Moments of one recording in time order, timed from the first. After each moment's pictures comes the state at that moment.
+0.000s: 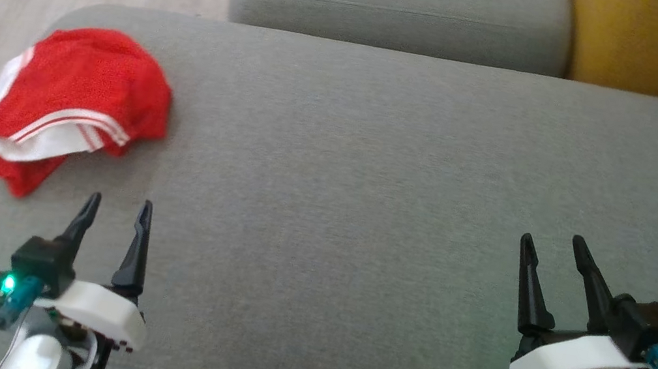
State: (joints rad) left arm -0.04 0.15 -0.17 0.26 -0.18 0.04 -0.25; right arm -0.04 -0.06 0.06 0.17 0.15 0.13 -0.09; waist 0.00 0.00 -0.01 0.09
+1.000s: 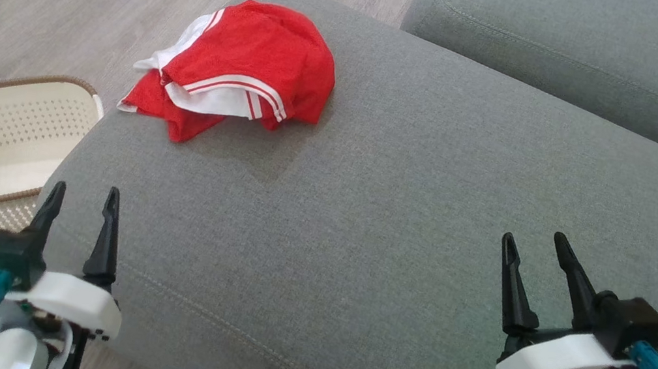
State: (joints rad) left arm -0.04 0.17 -0.10 0.25 -0.17 0.05 -0.25; right arm -0.04 -0.05 0.09 0.15 0.13 0.13 -0.07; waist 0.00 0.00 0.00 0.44
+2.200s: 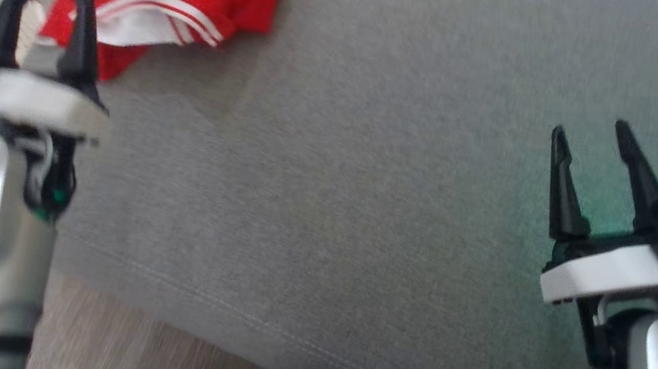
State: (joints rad) left arm -0.51 0.15 -0.01 0.38 -0.21 -0.05 -0.26; right arm -0.22 -0.11 0.08 -0.01 0.07 0.13 0.04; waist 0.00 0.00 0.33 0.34
